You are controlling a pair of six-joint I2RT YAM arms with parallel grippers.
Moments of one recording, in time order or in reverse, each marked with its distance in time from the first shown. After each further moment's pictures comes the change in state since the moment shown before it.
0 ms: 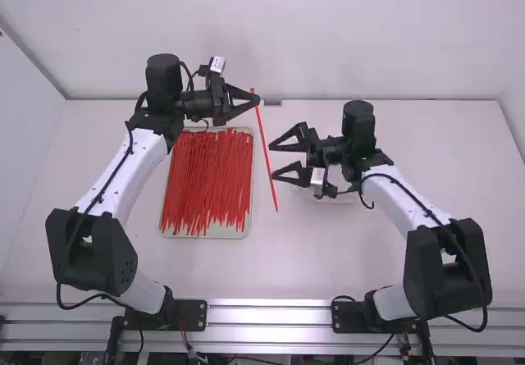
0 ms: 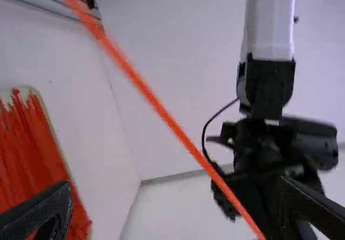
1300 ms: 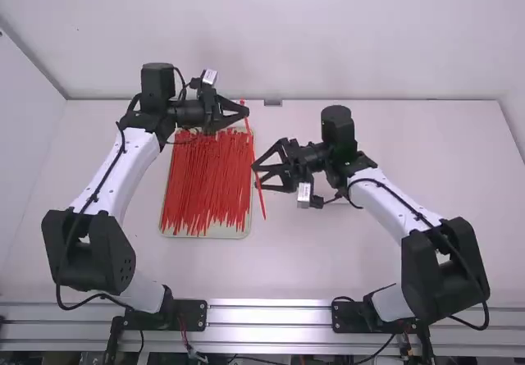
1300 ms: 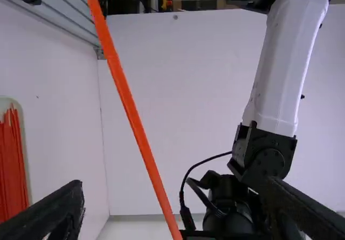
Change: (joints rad) left arm 0.061 0.000 0.000 -0.265 0.008 0.168; right arm 0.119 0.000 0.000 0.000 0.000 -0.151
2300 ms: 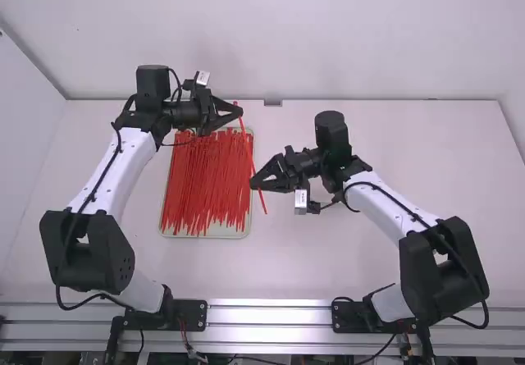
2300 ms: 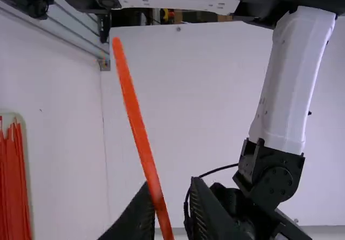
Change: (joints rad) left arm 0.029 0.000 0.000 -0.046 -0.054 0.033; right arm 0.035 0.000 -0.027 -0.004 0.000 -0.021
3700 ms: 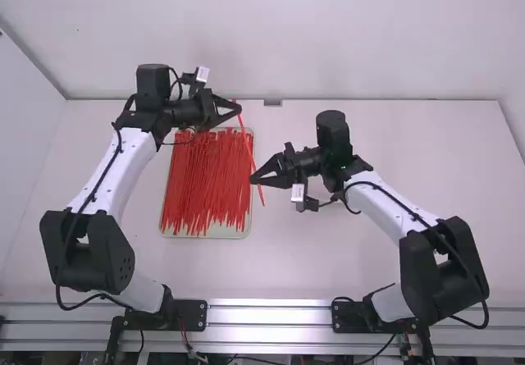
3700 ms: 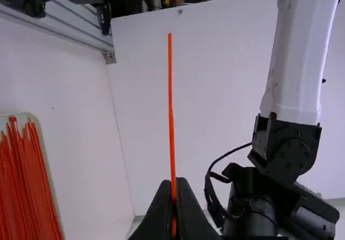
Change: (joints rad) left arm -0.002 0.000 0.000 0.029 -0.079 0.150; right arm -0.003 0.000 0.000 0.010 0.053 0.136
